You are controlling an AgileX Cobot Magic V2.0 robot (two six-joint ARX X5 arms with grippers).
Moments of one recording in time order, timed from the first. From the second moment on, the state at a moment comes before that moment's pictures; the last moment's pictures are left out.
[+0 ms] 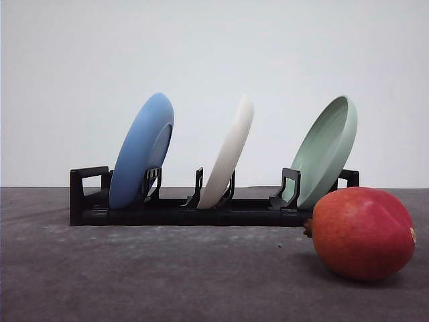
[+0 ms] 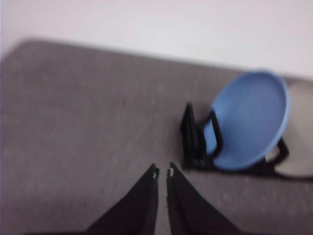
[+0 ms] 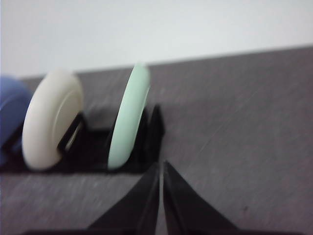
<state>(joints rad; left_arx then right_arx) -0.01 0.39 0.75 -0.72 0.07 -0.14 0.00 0.32 0.62 -0.59 -0.22 0.18</state>
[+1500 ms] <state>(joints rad) -0.56 0.87 0.78 -0.32 0.21 0.12 0.29 0.53 0.62 -0.52 -0.21 -0.03</state>
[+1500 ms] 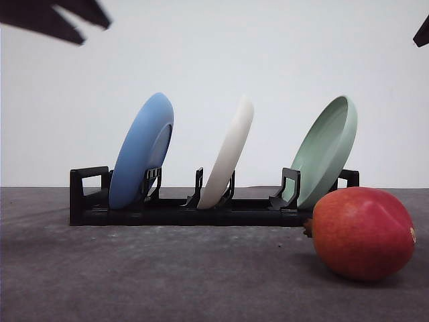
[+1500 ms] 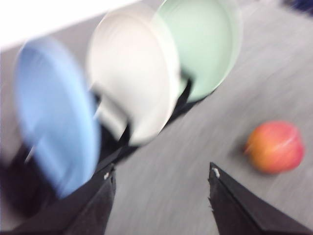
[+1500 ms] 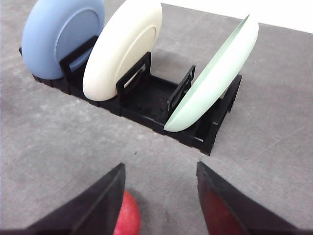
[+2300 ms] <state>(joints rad) -0.80 1.48 0.83 0.31 -0.12 0.14 0.29 0.53 0.62 -0.52 -0.21 -0.03</state>
